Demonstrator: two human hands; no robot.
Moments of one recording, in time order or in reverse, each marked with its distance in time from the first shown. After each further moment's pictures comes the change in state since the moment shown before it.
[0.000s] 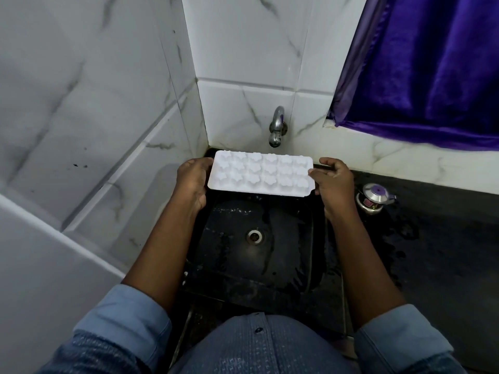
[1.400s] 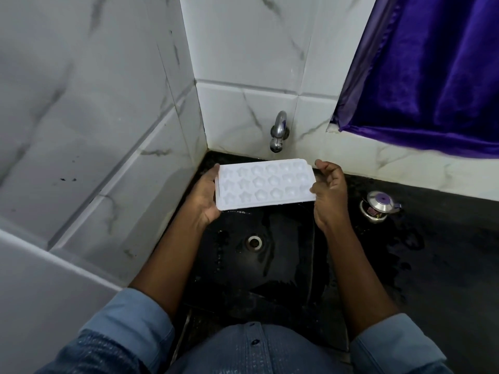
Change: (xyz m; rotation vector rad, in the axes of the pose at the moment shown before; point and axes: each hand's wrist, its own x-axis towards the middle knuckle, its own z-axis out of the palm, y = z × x) left_hand 0.010 -0.017 0.022 -0.166 -0.266 -0.243; right_hand 0.023 0.030 0.023 0.293 -0.053 -0.062
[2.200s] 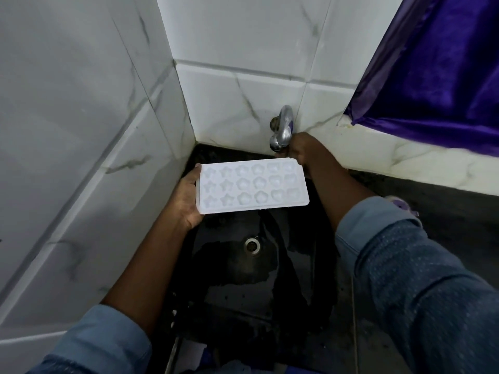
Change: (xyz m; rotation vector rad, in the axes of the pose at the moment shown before) left_hand 0.091 0.022 -0.029 0.000 0.030 -0.094; right_hand 0.213 0.049 0.090 -0.281 -0.202 0.643
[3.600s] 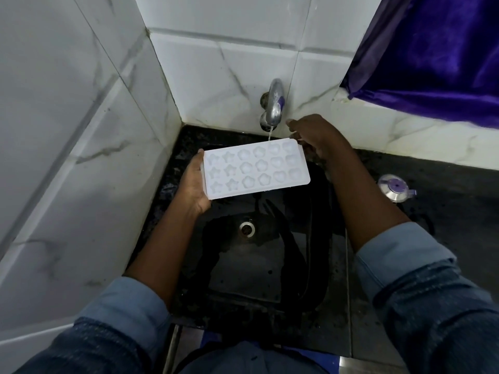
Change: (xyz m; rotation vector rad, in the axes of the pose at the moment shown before) left_hand 0.040 -0.032 0.019 -0.019 0.026 -0.025; right_hand -0.034 0.006 -0.047 -0.460 0.136 -0.124
